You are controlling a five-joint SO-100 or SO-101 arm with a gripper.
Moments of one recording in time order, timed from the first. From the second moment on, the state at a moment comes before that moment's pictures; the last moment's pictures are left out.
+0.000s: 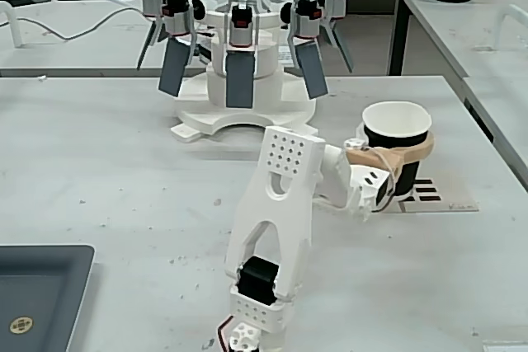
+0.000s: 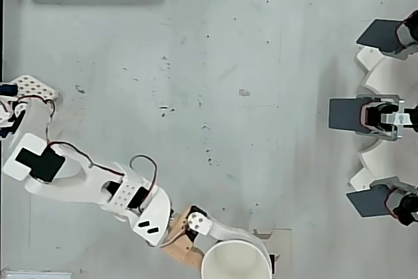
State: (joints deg) arm 29.4 65.7 112.2 -56.5 -87.1
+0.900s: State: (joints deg) arm 30.8 44.3 80.9 -45.7 -86.7
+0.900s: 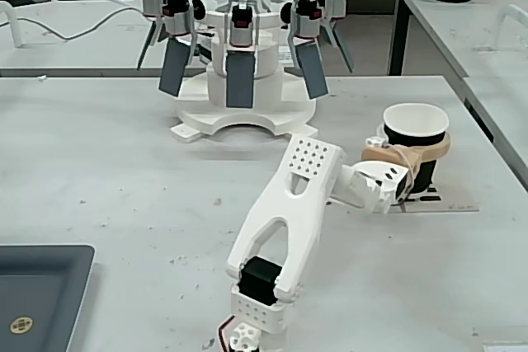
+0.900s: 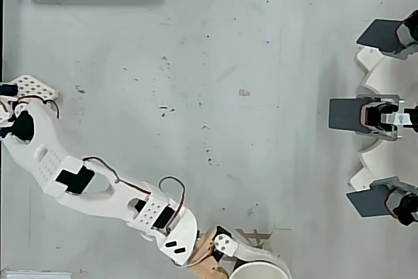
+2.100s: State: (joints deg) arm 34.1 41.5 81.6 -42.5 -85.6
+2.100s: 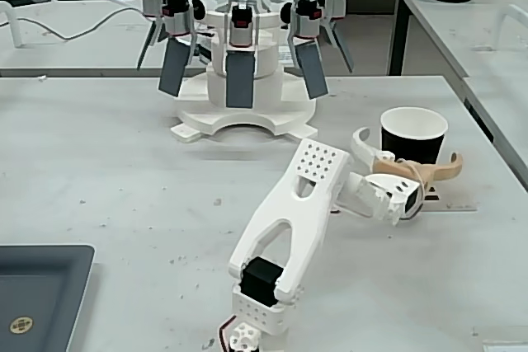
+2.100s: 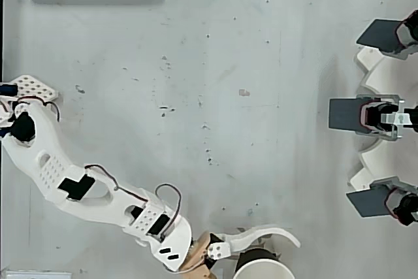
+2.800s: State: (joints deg) arm 36.7 65.0 108.8 -44.4 -84.7
